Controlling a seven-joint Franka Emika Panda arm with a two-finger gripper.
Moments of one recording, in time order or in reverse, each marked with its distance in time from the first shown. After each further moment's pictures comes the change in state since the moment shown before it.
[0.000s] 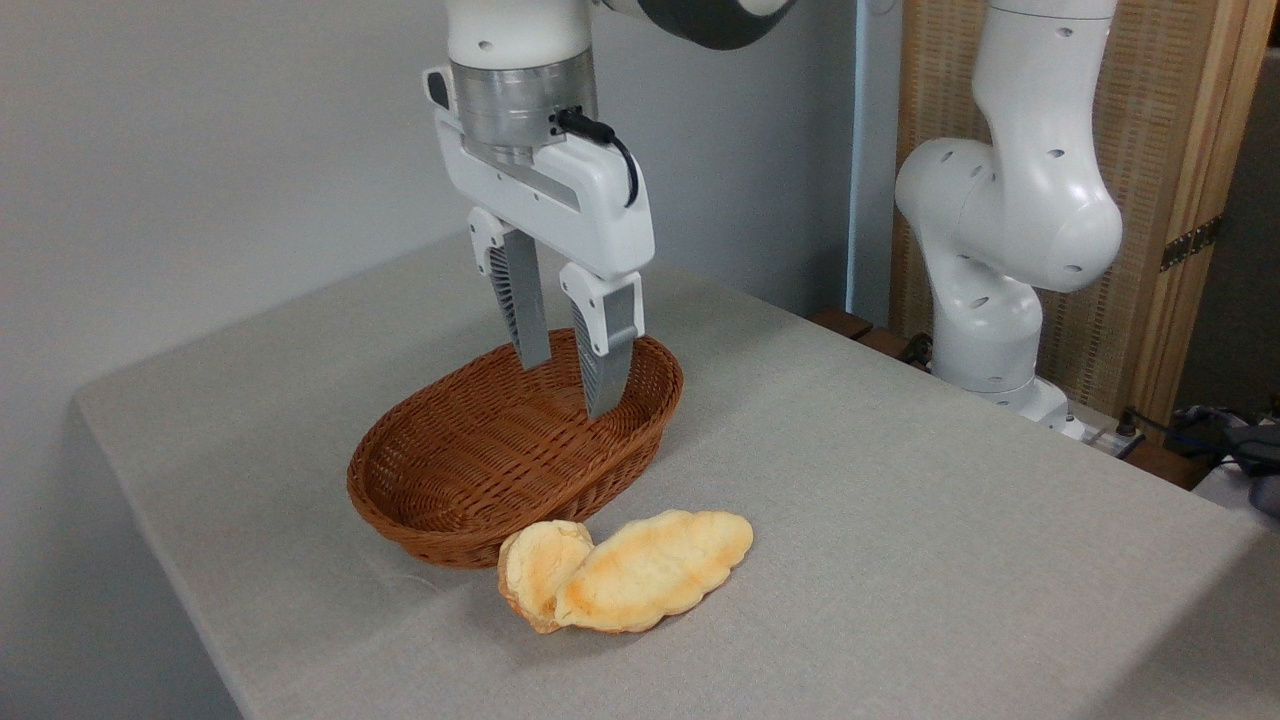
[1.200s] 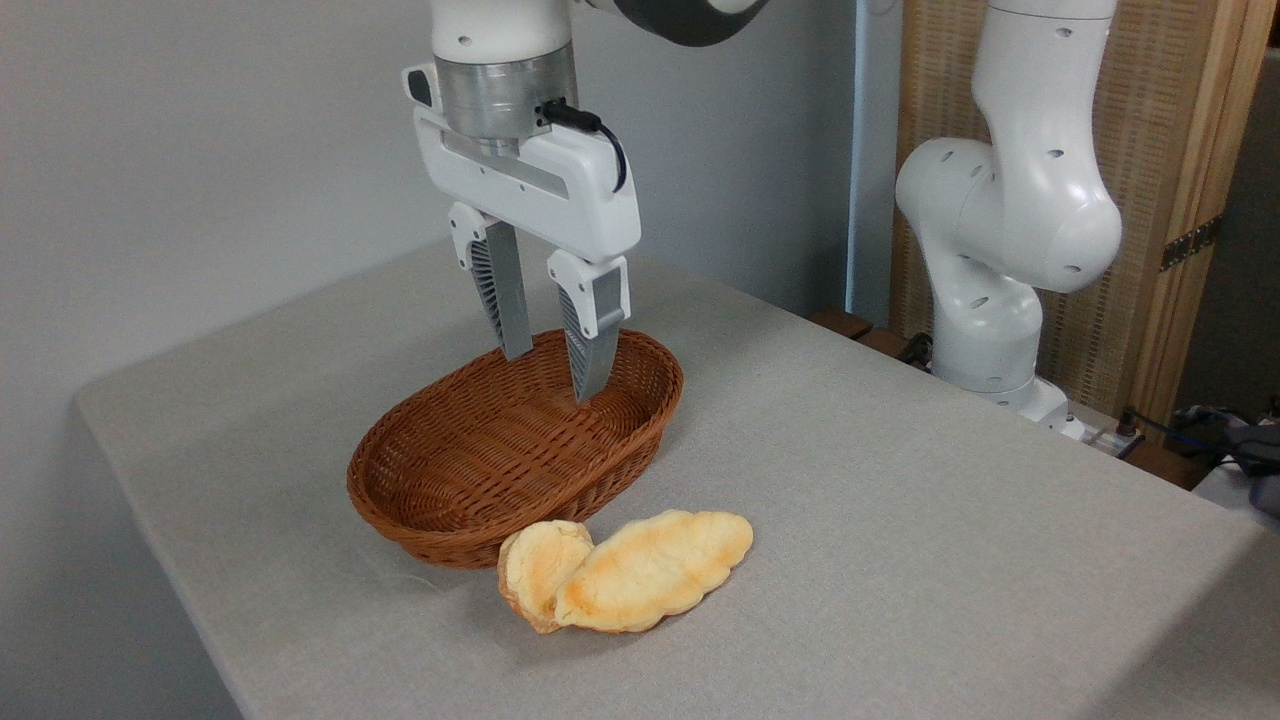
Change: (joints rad) arm -0.010 0.003 -0.048 0.001 -0.001 0.000 -0.150
